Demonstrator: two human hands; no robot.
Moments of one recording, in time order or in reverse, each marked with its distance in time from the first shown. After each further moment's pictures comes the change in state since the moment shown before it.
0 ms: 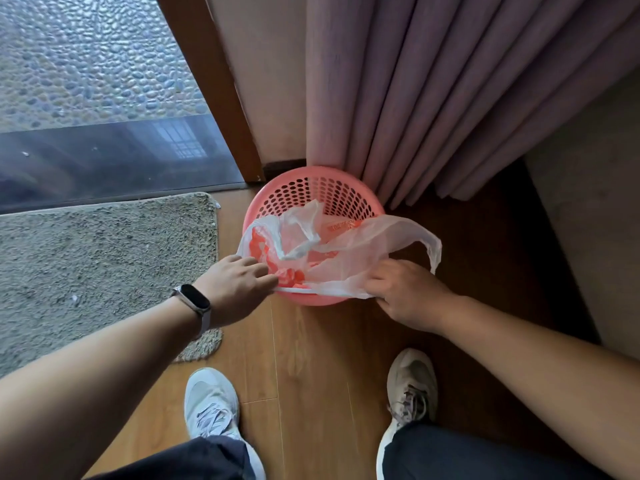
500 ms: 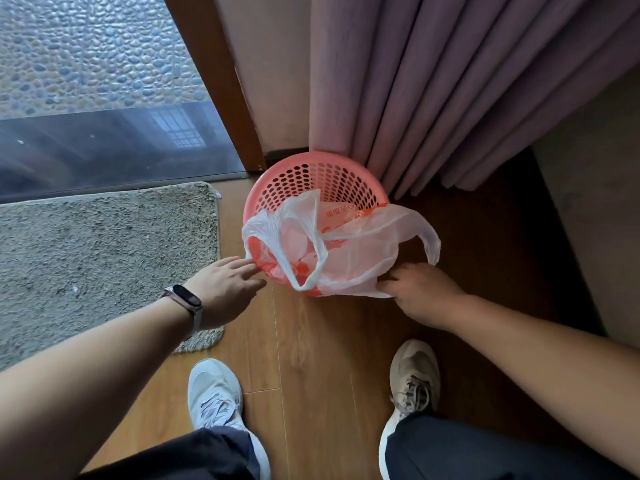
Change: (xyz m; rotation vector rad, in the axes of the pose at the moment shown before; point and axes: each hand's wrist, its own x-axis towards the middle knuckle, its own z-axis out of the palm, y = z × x) left_hand -0.023 -0.008 0.016 0.020 -0.119 -0.047; right_hand -0.006 0.015 0.020 -0.109 -0.218 0.121
